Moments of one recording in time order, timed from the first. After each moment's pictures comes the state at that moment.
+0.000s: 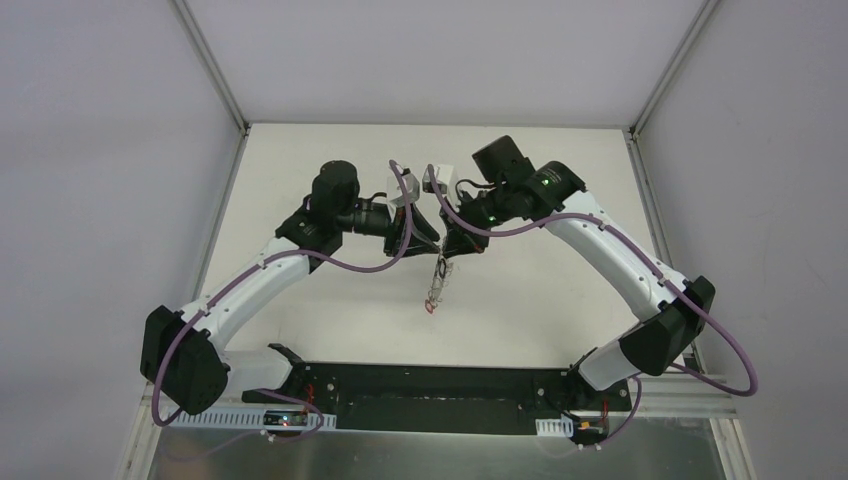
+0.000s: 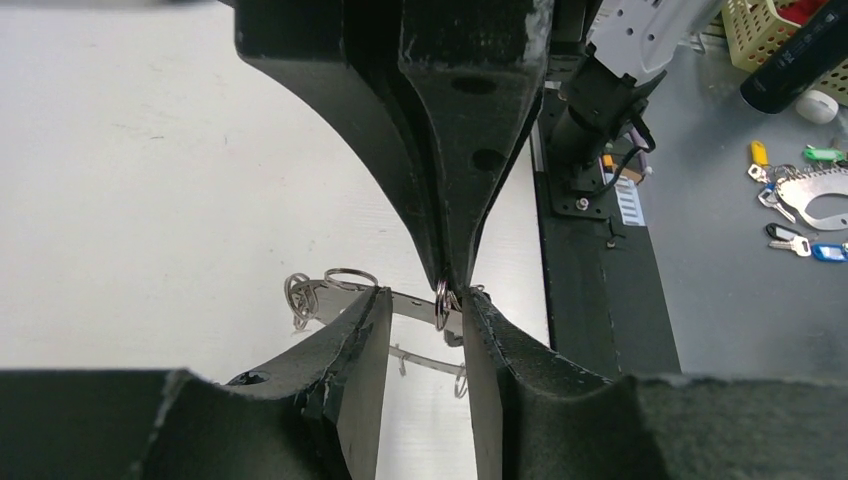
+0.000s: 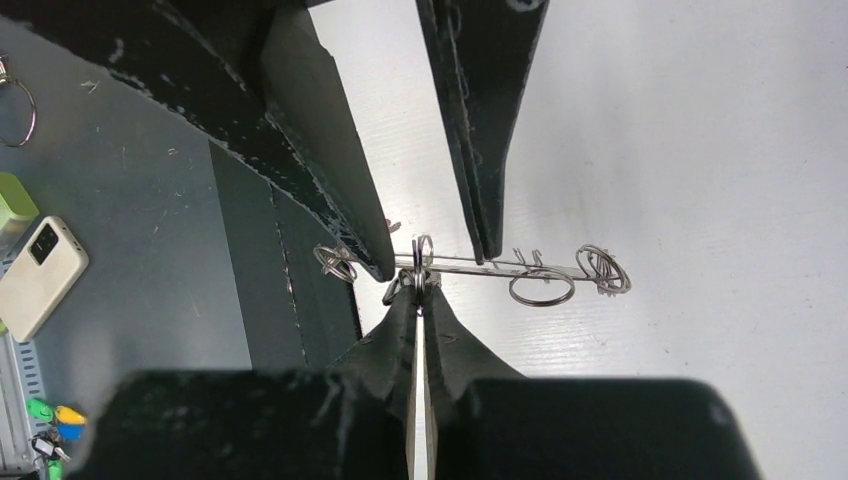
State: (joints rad) left arm -0.56 1.23 0.99 -0.02 0.98 0.06; right arm 0.72 1.52 1.61 -1.07 -0.63 -0.36
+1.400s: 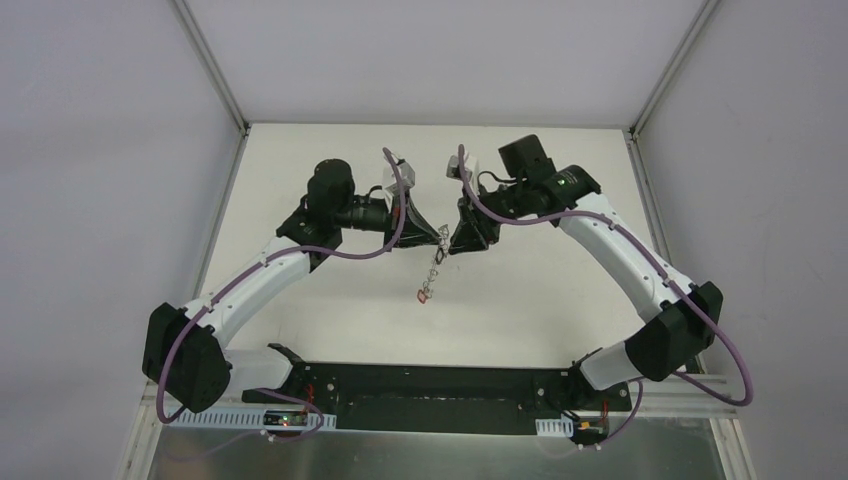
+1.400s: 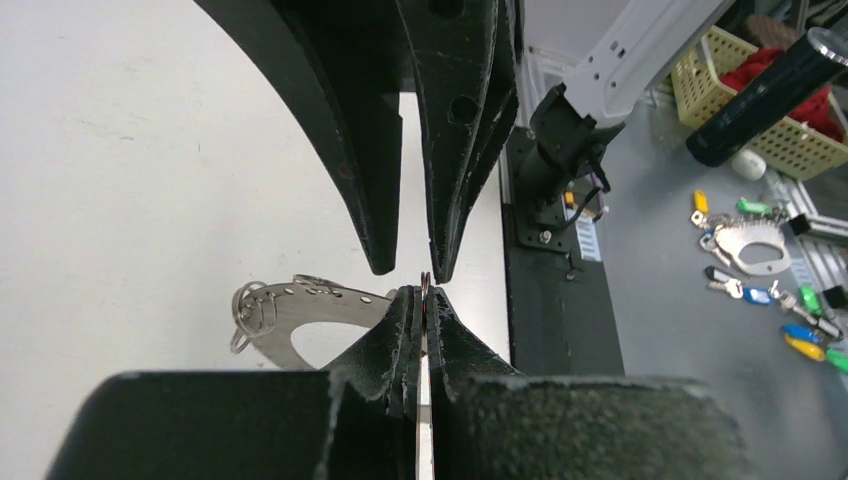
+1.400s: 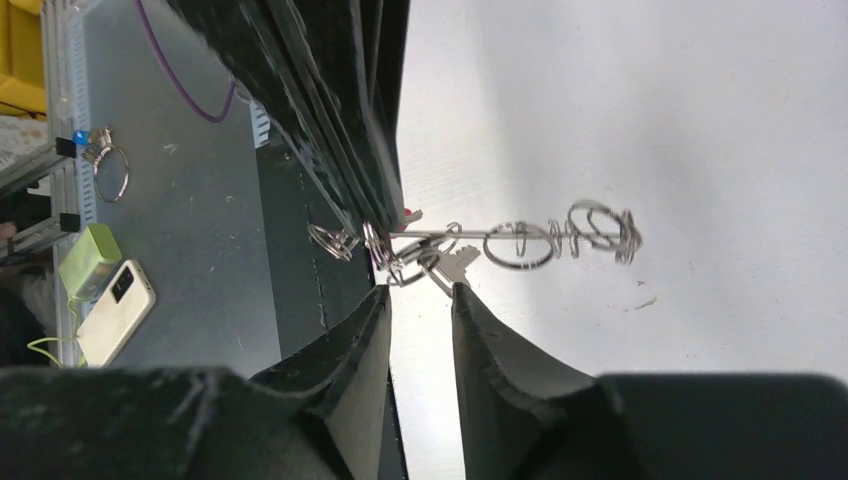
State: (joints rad) left arm -0.54 1.24 0.97 0.09 1.02 -0.10; right arm 0.60 1.49 1.51 -0.95 -0.82 -0.30
